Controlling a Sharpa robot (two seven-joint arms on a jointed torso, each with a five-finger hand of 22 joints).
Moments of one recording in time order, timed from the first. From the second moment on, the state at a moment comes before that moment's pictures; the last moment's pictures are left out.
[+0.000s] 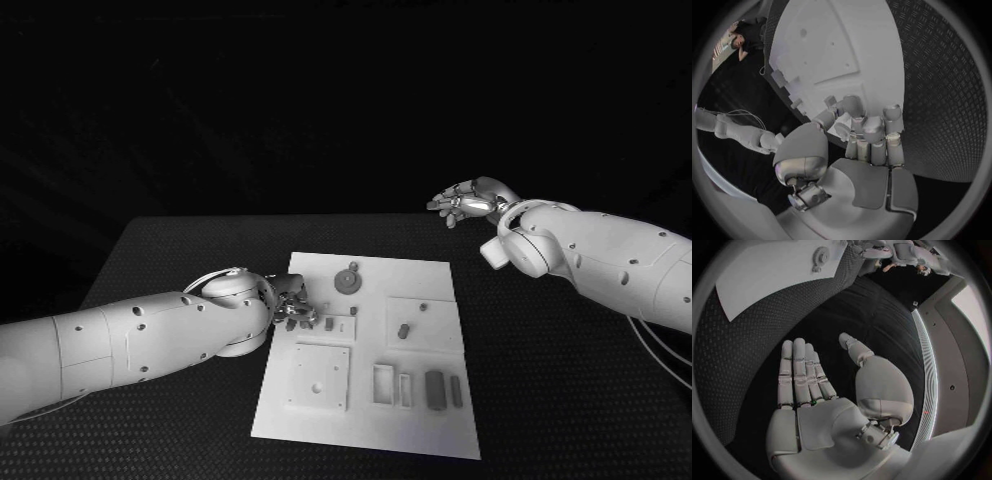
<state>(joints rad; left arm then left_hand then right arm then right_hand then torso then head) 1.20 -0.71 -0.21 1.41 -1.27 -0.12 -0.43 0.81 -0.01 0.70 -0.28 0.30 1.18 0.04 0.43 0.69 1.47 -0.08 0.64 0.70 1.28 -0.17 1.41 0.70 0.05 1.03 -0.17 0.94 1.31 1.31 -0.59 -0.12 0.95 -0.57 -0.23 0.11 0.93 -0.14 0.49 -0.21 0.27 0.68 0.18 0.29 0.44 0.75 0.13 0.87 0.47 0.92 0.06 0.76 0.83 0.25 0.80 0.17 0.51 1.24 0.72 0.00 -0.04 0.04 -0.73</state>
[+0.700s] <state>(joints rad) 1.20 -0.71 -0.20 1.41 -1.28 -0.11 -0.44 0.79 0.01 0.69 -0.28 0.39 1.19 0.05 0.48 0.71 1.47 -0.09 0.68 0.69 1.28 -0.17 1.44 0.71 0.05 1.04 -0.17 0.94 1.31 1.31 -0.59 -0.12 0.95 -0.57 -0.23 0.11 0.93 -0.14 0.49 -0.21 0.27 0.68 0.18 0.29 0.44 0.75 0.13 0.87 0.47 0.92 0.06 0.76 0.83 0.25 0.80 0.17 0.50 1.24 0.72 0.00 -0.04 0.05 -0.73</state>
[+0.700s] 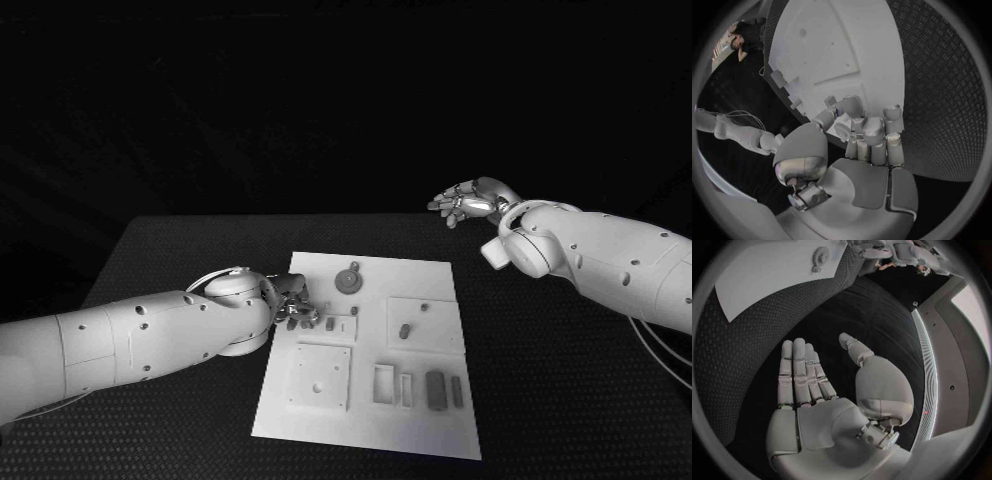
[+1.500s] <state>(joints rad) 1.20 -0.70 -0.20 1.40 -1.29 -0.08 -0.45 0.75 0.01 0.69 -0.24 0.31 1.19 0.05 0.54 0.73 1.47 -0.09 0.74 0.63 1.28 -0.17 1.48 0.70 0.05 1.04 -0.17 0.96 1.31 1.31 -0.59 -0.12 0.95 -0.57 -0.23 0.11 0.93 -0.14 0.49 -0.21 0.28 0.68 0.18 0.29 0.44 0.75 0.13 0.87 0.47 0.92 0.06 0.76 0.83 0.25 0.80 0.17 0.50 1.24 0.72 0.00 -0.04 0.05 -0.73</state>
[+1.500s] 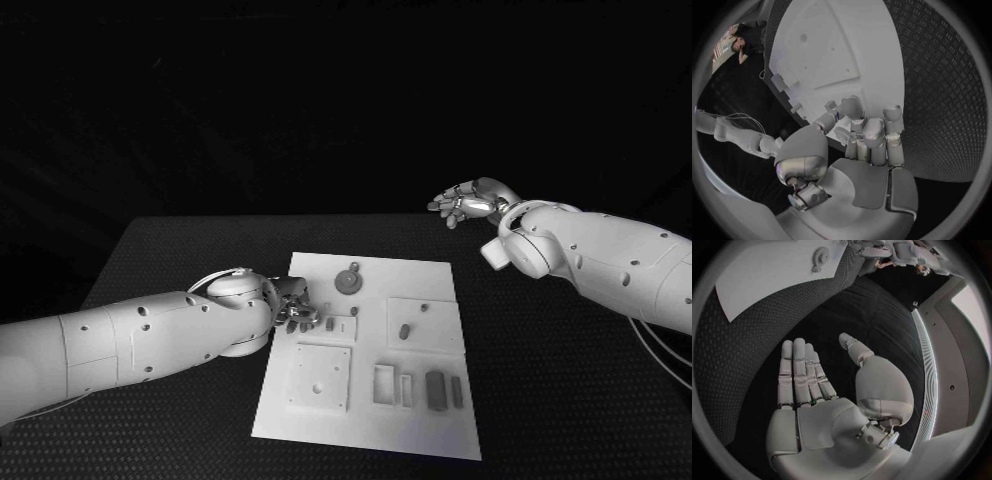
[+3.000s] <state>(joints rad) 1.19 -0.73 -0.12 1.38 -1.08 -0.16 -0.35 0.81 -0.17 0.74 -0.23 0.05 0.94 0.11 0.40 0.65 1.17 0.00 0.58 0.42 1.06 -0.10 1.21 0.55 0.01 0.81 -0.11 0.80 1.29 1.30 -0.60 -0.12 0.95 -0.57 -0.23 0.11 0.93 -0.14 0.49 -0.21 0.28 0.69 0.18 0.29 0.44 0.75 0.13 0.88 0.46 0.92 0.06 0.76 0.82 0.25 0.80 0.17 0.50 1.24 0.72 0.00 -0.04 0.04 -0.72</state>
